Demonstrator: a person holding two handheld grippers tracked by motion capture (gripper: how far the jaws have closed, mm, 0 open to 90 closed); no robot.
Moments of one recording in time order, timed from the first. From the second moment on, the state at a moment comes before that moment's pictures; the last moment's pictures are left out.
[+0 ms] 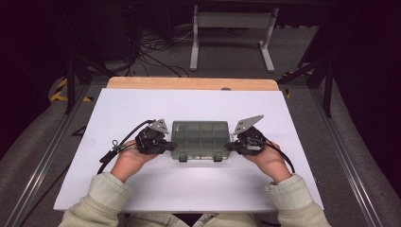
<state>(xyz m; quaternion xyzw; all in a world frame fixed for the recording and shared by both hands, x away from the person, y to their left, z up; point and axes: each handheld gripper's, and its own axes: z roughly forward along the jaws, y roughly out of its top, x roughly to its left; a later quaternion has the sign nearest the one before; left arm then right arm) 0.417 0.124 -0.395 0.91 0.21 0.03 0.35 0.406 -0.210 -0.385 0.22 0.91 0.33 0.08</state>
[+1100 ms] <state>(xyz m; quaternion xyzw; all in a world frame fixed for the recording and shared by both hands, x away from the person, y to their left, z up) 0.416 0.125 -0.405 0.90 0.23 0.04 0.36 0.400 -0.210 -0.395 0.23 0.91 0.33 0.11</state>
